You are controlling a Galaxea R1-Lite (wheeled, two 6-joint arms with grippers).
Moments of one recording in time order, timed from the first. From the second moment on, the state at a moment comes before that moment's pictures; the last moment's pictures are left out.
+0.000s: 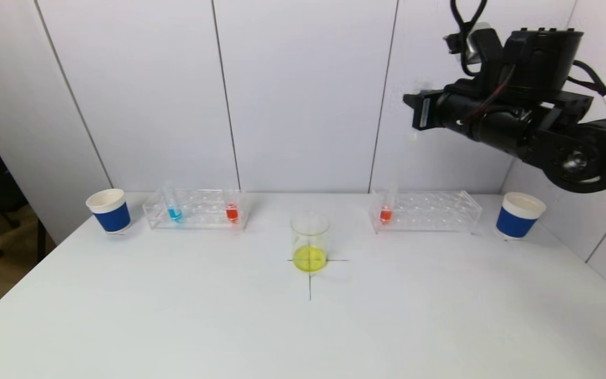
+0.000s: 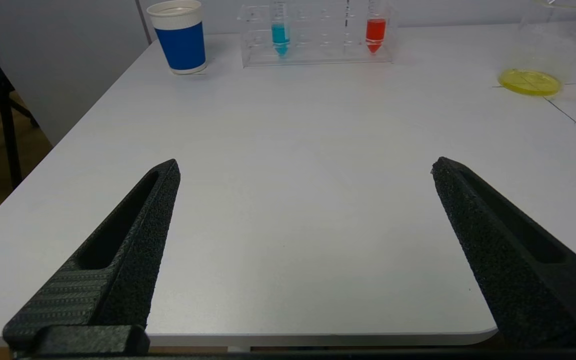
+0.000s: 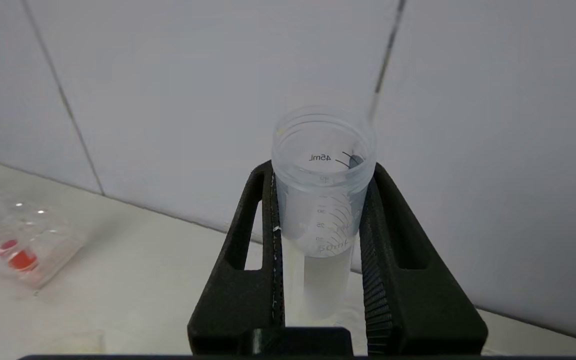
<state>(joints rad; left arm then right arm) 0.00 0.00 0.00 0.00 0.00 0.02 0.33 1.87 -1.37 -0.48 -0.08 -0.06</state>
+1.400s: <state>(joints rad) 0.00 0.00 0.00 0.00 0.00 0.02 -0.24 2.09 -1.57 -0.43 0.04 0.05</state>
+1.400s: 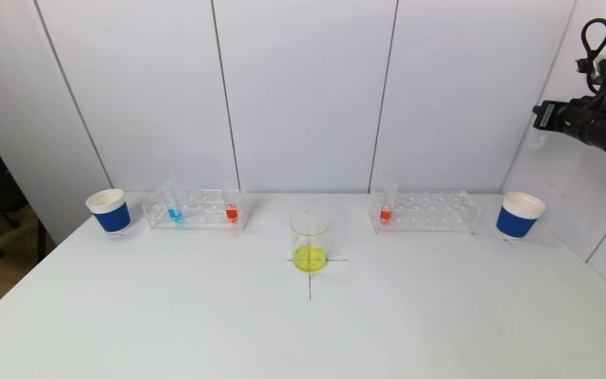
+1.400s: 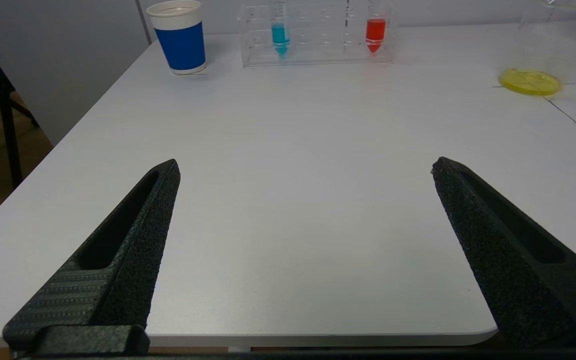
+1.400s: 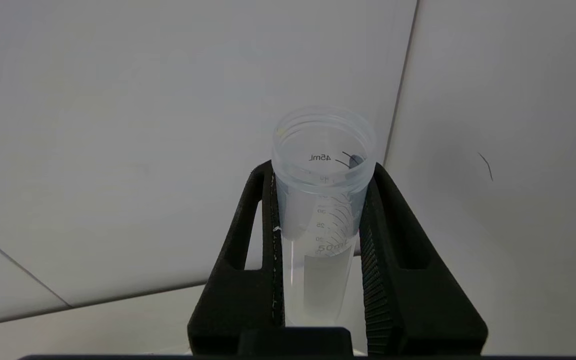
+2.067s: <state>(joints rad) 0.00 0.00 0.00 0.00 0.00 0.02 -0.27 2.18 -1.40 -0.60 0.04 0.05</state>
